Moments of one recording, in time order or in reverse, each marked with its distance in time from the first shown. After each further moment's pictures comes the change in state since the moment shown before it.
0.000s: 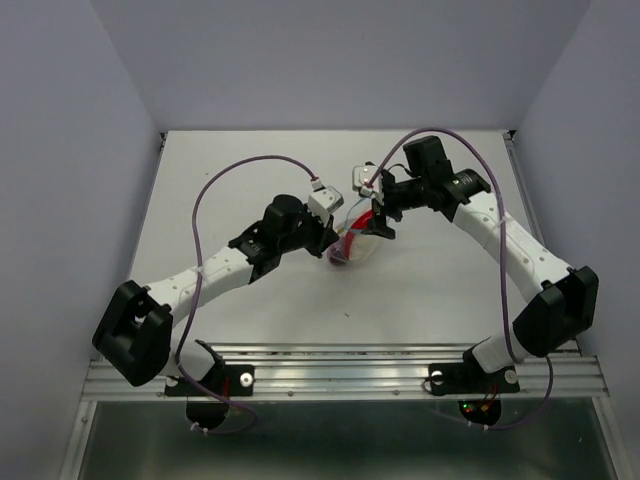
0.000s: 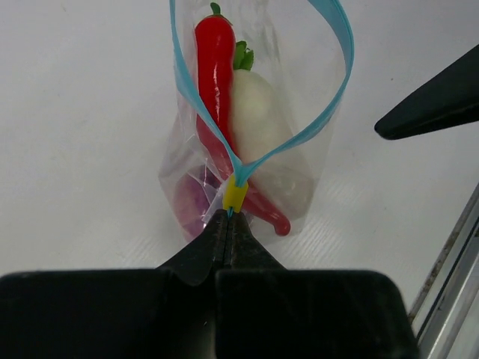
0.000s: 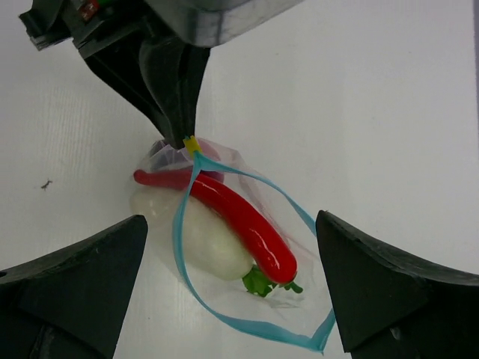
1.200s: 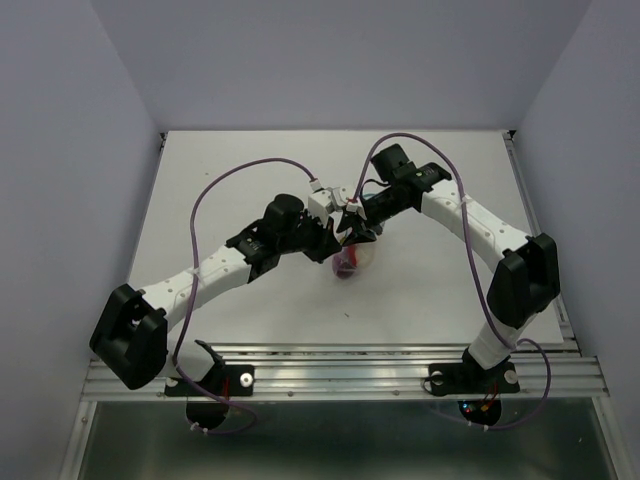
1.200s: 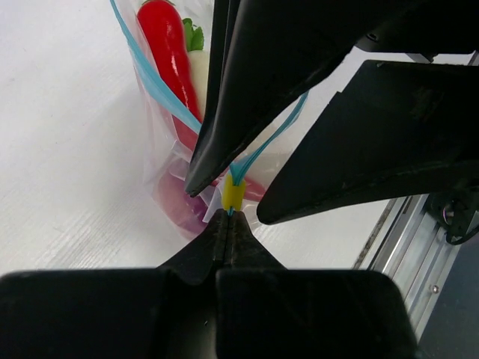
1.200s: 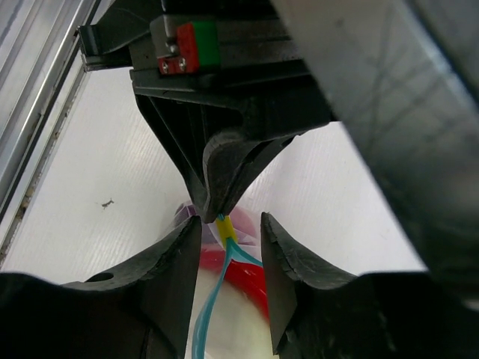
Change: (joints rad) left arm -0.008 -0.021 0.031 -0.121 0.089 -0.148; right arm 0.074 0.235 0.108 -0.211 -0.256 -0.261
